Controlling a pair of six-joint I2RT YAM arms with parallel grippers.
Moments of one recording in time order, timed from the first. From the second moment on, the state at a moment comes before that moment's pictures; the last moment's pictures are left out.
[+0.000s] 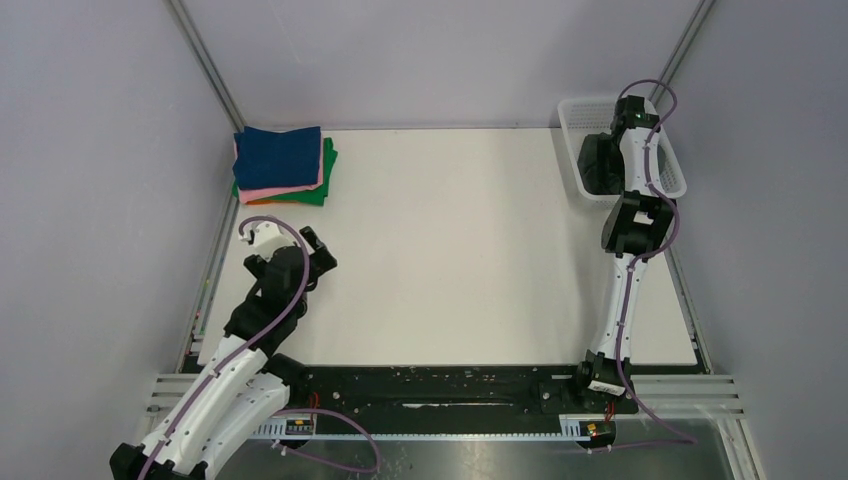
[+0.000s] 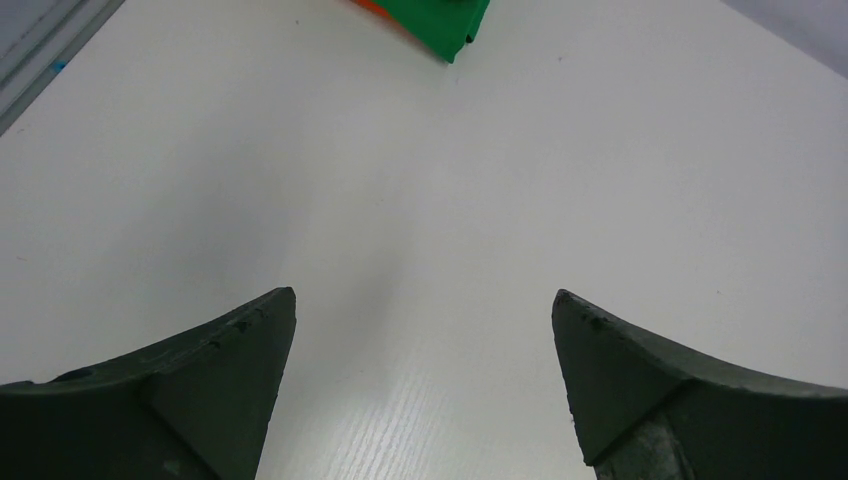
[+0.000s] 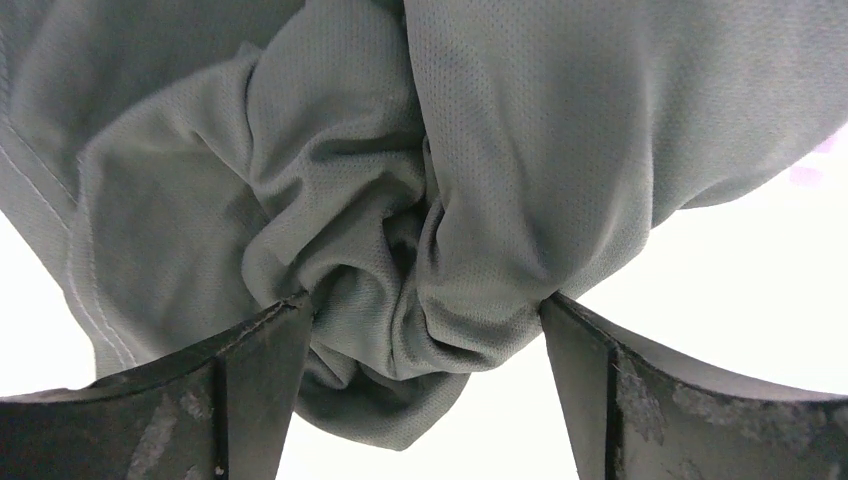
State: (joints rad) left arm -0.42 0.62 0.54 -0.43 -0.61 -0.62; right arm -0.21 2.63 2.60 -1.14 0.34 -0.11
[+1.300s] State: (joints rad) left arm -0.42 0.57 0.54 -0.48 -0.65 -0.65; right arm -0.18 2.20 2.34 -0.96 0.25 -0.16
